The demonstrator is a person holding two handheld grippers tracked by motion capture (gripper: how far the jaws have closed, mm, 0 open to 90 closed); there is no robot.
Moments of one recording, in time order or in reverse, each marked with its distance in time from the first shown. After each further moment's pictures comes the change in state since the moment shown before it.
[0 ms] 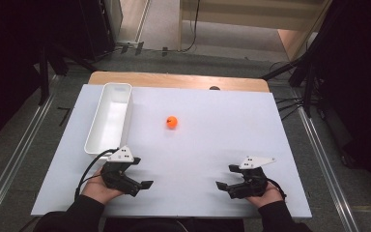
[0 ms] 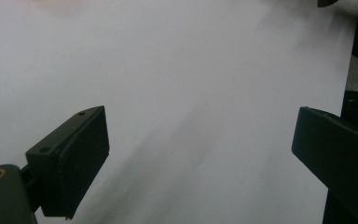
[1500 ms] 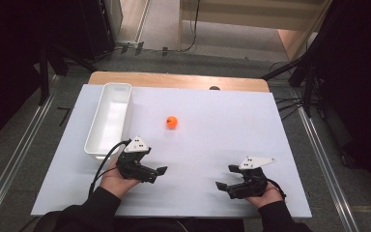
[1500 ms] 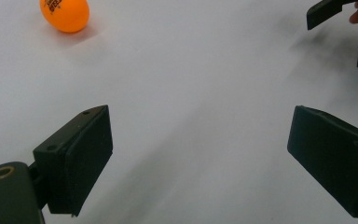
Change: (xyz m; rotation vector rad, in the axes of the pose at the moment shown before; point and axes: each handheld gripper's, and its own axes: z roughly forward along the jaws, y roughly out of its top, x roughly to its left) left arm -0.006 0.033 0.027 -0.061 0.107 -0.053; right arm 0.001 0.000 0.000 0.002 0.004 0.001
